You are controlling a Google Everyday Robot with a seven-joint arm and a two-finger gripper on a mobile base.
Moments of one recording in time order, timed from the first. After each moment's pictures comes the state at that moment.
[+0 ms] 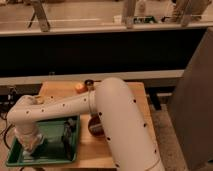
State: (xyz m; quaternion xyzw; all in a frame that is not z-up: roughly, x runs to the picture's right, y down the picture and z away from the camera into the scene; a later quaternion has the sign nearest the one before) arm -0.394 0.272 0.721 -0.28 -0.37 -0.50 0.73
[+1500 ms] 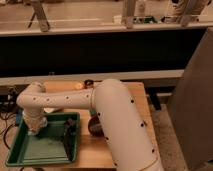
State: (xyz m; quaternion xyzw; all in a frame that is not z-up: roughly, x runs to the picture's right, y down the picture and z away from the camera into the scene) arm -0.392 0.204 0.787 -0.23 -0.35 -0.48 0.77
